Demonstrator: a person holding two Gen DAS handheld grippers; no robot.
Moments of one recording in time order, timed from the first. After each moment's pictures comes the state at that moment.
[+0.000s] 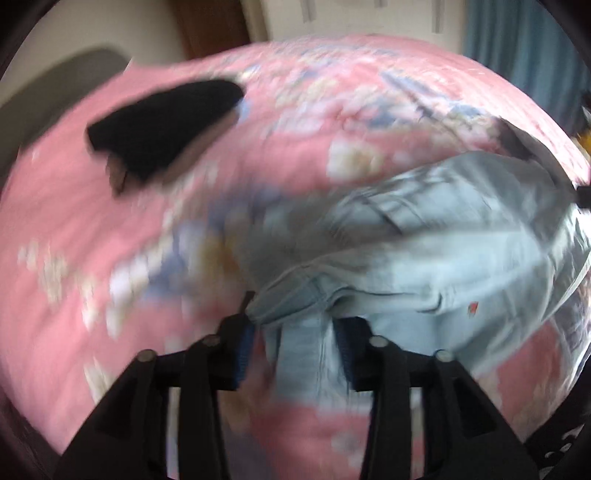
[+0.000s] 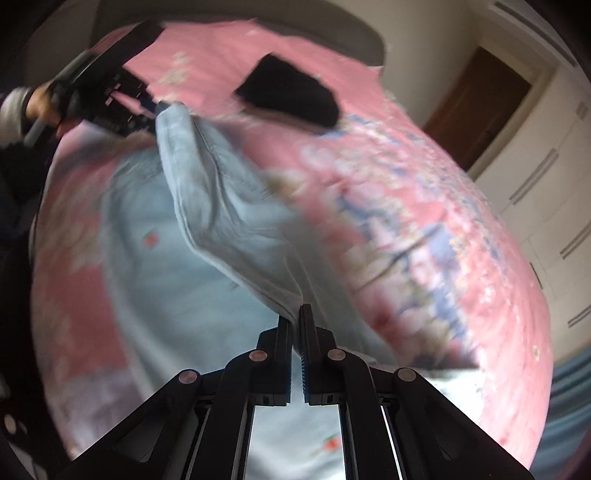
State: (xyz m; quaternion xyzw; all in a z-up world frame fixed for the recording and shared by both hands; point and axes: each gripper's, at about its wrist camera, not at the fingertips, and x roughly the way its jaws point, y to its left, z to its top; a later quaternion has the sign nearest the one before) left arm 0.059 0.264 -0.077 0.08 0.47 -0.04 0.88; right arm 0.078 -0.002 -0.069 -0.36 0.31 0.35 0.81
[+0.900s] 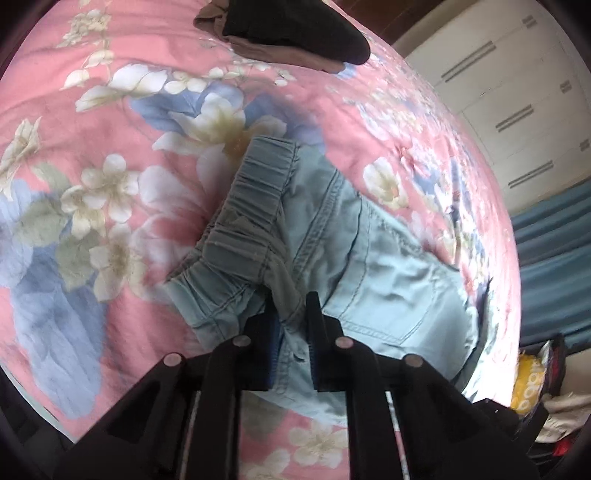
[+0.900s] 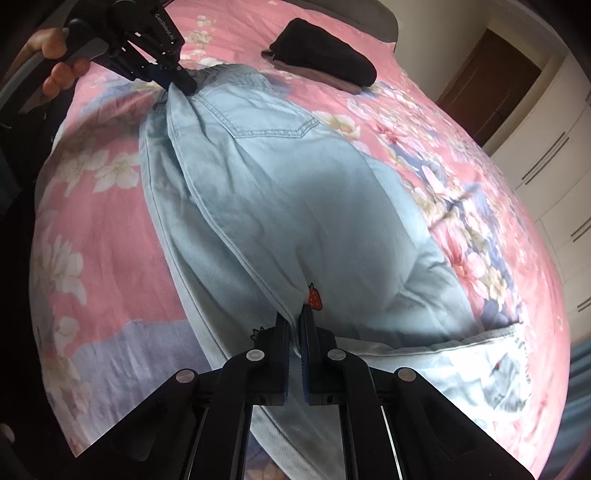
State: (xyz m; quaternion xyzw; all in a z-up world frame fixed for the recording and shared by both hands) left arm 0.057 0.265 -0.095 -0.32 0.48 0.04 0.81; right arm 0.054 0.006 -0.130 -0.35 0.34 0.33 0.81
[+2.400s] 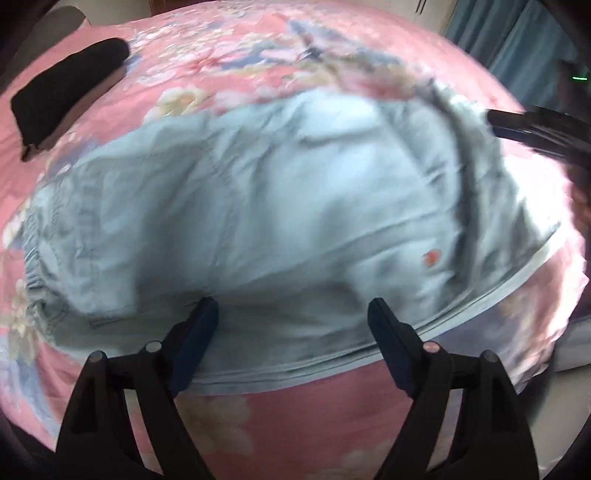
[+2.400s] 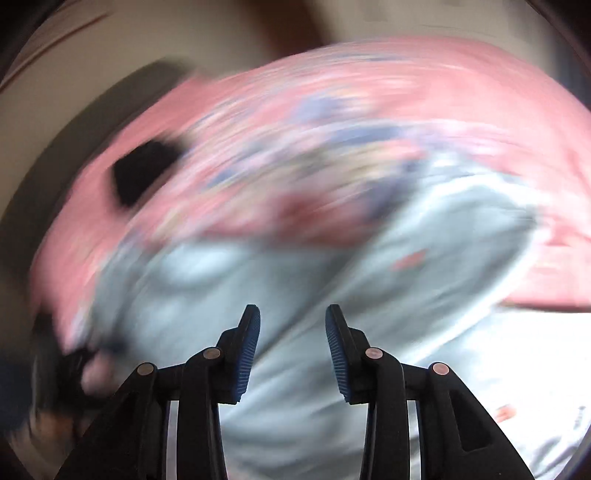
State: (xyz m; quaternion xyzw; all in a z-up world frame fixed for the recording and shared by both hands) left arm 0.053 0.073 -0.122 0.02 0.53 -0.13 0.84; right arm 0.187 -0.177 -0.094 0.14 0.45 0.15 0.87
